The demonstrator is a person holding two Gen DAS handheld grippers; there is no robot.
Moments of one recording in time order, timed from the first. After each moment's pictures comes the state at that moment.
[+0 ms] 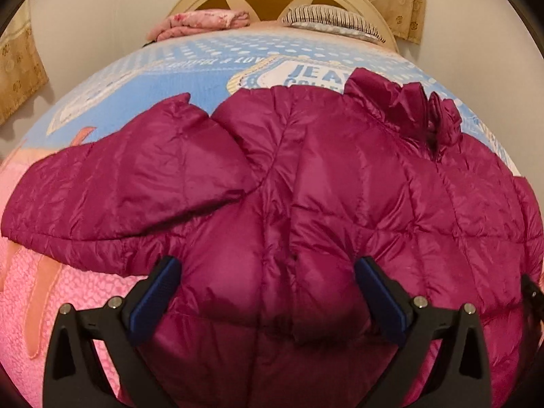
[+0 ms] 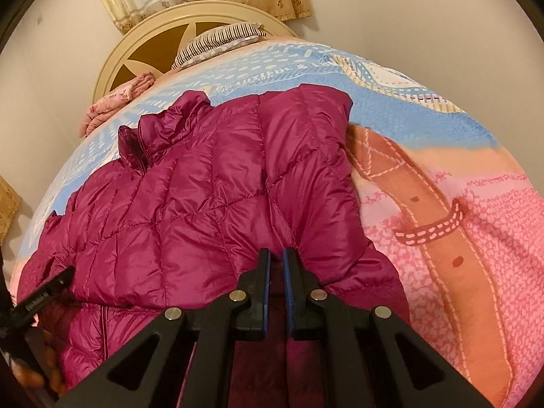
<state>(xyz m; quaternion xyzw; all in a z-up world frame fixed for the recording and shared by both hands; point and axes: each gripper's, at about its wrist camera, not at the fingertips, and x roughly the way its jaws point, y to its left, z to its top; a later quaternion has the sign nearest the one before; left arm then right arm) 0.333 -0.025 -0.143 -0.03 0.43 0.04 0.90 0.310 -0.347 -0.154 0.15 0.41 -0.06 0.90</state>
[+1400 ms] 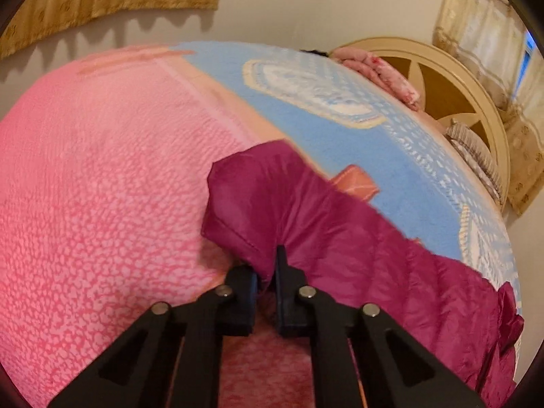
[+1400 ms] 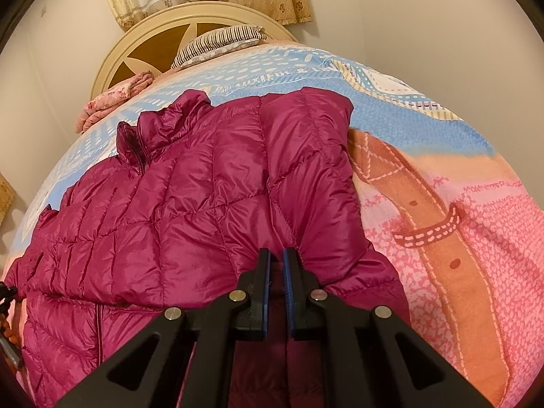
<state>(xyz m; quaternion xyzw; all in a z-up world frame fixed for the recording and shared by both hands) 0.290 0.266 -0.130 -0.28 0.33 0.27 0.86 0.310 -0.344 -0.153 0.13 0.41 -0.07 0.90</state>
